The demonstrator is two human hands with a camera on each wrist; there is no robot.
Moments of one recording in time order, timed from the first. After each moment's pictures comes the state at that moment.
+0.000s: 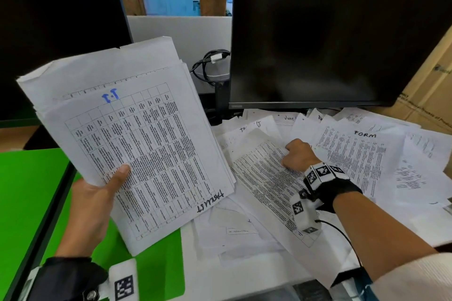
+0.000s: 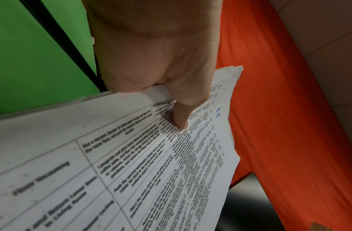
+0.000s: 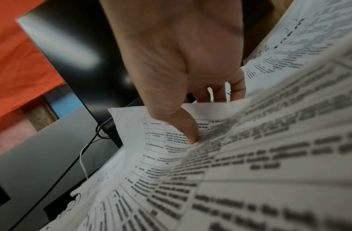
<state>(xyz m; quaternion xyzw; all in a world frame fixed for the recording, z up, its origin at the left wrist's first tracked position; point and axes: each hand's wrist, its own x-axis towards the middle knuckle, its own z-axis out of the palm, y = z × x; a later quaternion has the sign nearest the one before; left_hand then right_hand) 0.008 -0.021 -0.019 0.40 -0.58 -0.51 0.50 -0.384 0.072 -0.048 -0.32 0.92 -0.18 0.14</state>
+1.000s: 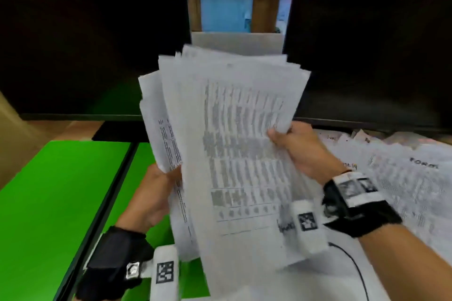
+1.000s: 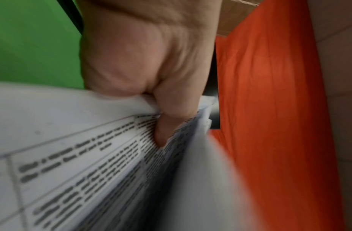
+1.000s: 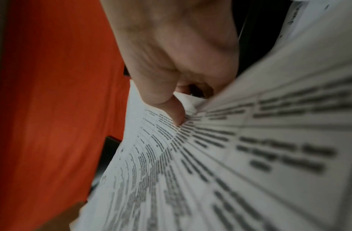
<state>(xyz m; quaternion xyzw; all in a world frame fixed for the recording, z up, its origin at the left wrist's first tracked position) -0.001 -0.020 -0.008 0.33 -0.54 -0.66 0.41 -0.263 0.045 0.046 -0.41 0.61 -0.59 0.34</state>
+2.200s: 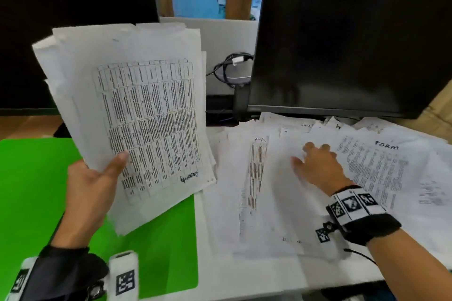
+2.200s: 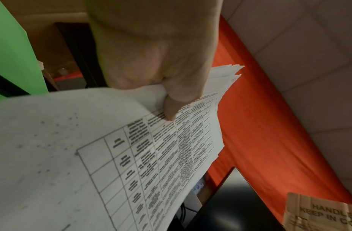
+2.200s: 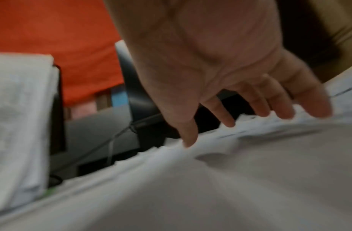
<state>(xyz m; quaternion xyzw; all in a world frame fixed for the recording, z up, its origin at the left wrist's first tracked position) 0.031 -0.023 -0.002 0.43 -0.62 -0.37 0.54 -0.337 0.105 -0.017 -0.36 0.92 -0.11 0.08</state>
